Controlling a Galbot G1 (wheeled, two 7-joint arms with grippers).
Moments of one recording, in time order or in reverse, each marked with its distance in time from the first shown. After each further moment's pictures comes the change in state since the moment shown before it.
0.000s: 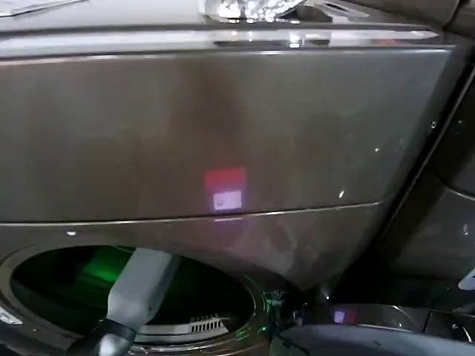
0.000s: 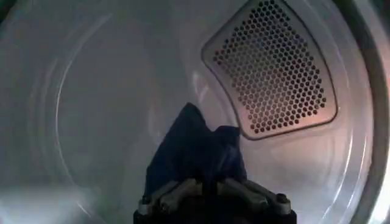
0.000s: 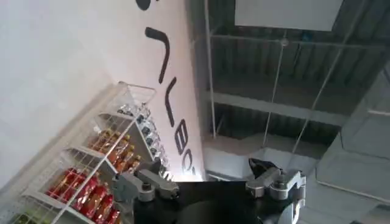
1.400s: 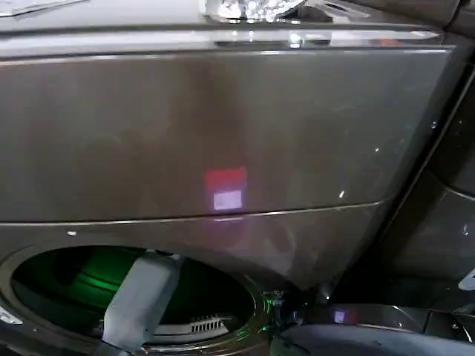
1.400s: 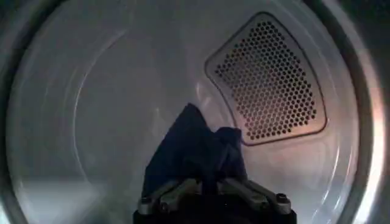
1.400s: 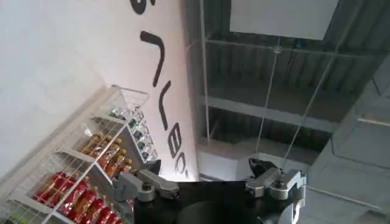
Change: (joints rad) left arm 0.101 0.008 -0.017 -0.134 0.005 0.001 -0.038; right arm -0.042 0.022 0.064 0.007 0.022 -0.011 -0.004
